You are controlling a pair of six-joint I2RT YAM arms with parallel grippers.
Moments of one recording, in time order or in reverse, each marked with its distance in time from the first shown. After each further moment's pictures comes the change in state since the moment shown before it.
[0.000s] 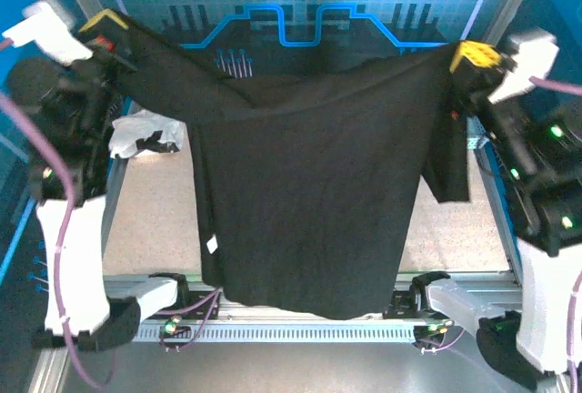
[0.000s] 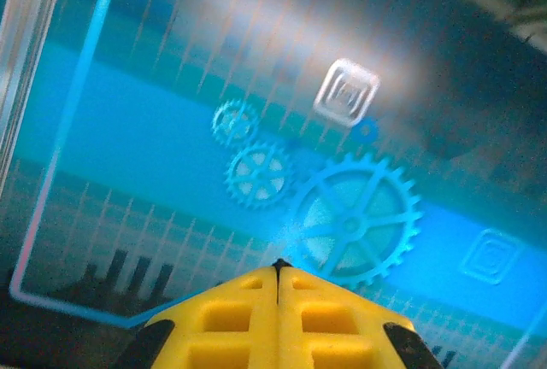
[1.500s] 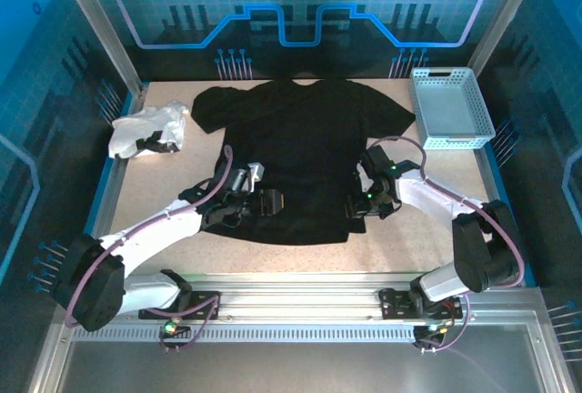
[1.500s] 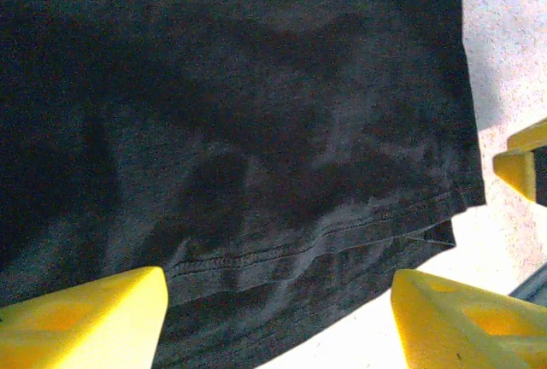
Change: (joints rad) left arm -0.568 0.044 -1.115 0.104 0.267 -0.177; right arm 0.188 0.422 -0.932 -0.208 -0.087 0.391
